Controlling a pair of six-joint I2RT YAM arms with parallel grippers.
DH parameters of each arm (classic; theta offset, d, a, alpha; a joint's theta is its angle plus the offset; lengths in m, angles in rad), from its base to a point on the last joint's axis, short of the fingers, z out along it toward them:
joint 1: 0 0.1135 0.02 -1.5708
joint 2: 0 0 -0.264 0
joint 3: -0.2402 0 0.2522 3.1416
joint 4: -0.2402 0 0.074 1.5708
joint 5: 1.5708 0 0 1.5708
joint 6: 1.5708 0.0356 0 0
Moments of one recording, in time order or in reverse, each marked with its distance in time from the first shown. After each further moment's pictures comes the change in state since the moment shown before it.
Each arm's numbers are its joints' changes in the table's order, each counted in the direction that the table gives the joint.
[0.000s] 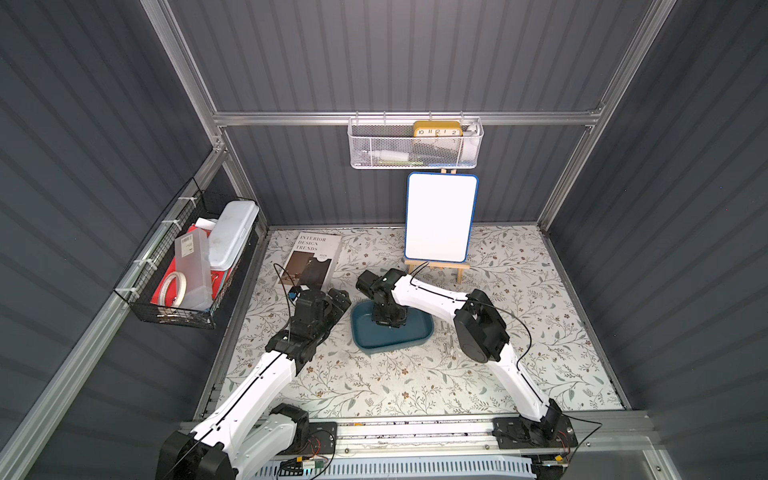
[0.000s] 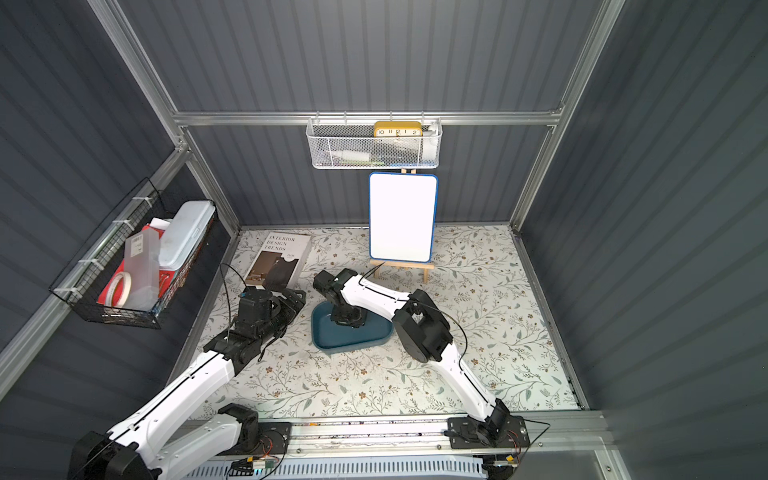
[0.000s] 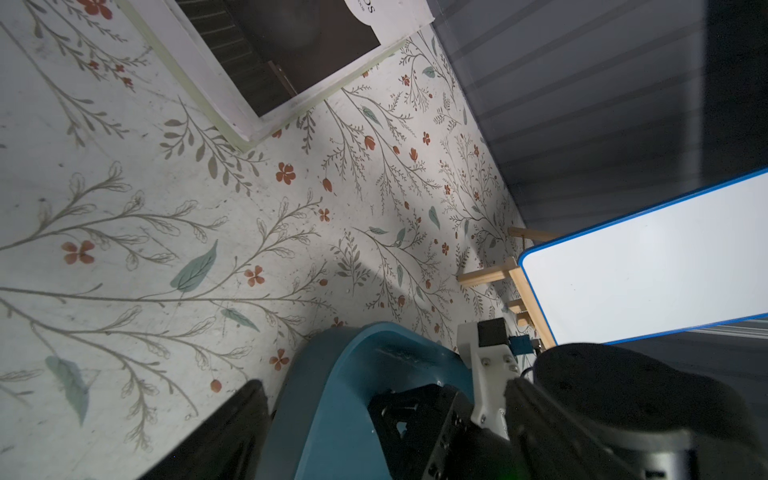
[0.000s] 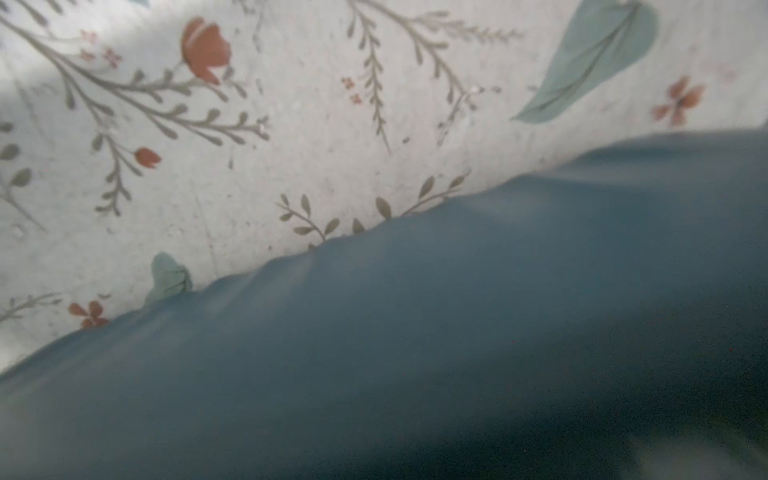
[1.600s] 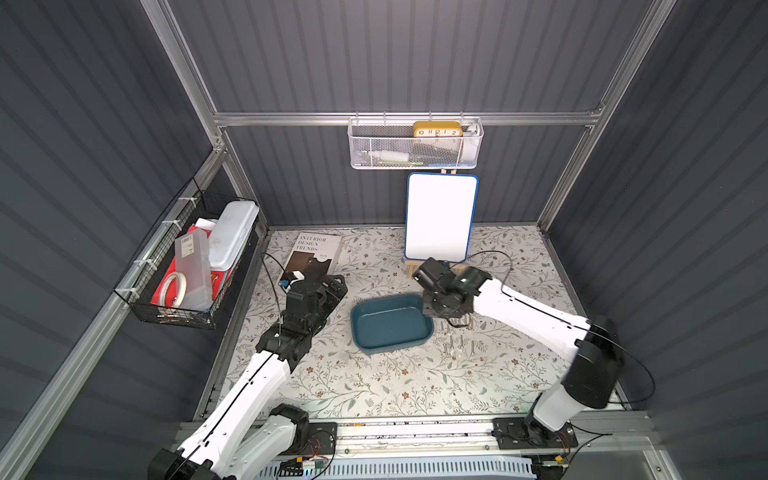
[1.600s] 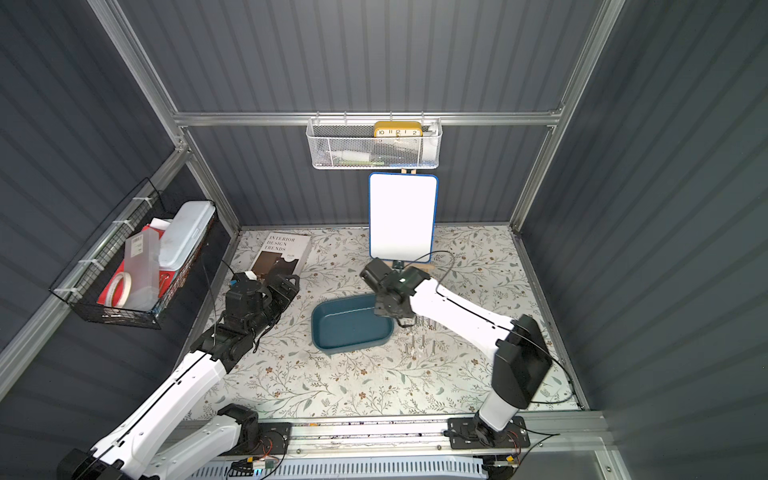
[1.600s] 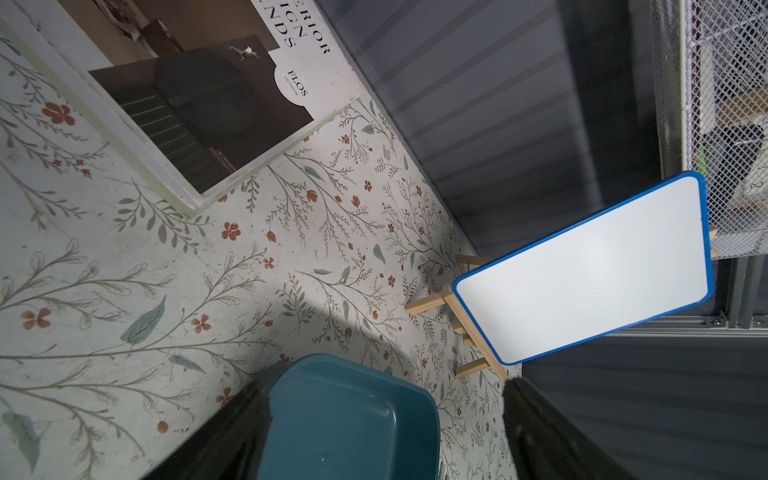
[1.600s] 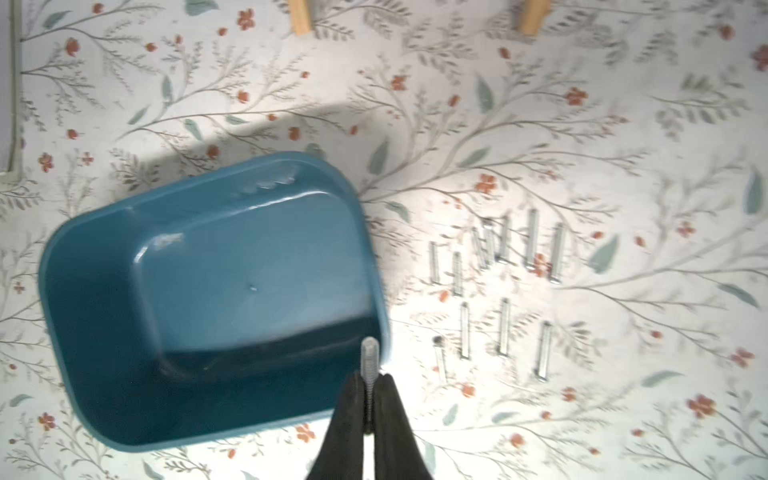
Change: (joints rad) left arm 0.000 -0.044 -0.127 -0.035 -0.043 0.038; right arm -0.119 -0.833 0.695 0.141 0.174 -0.207
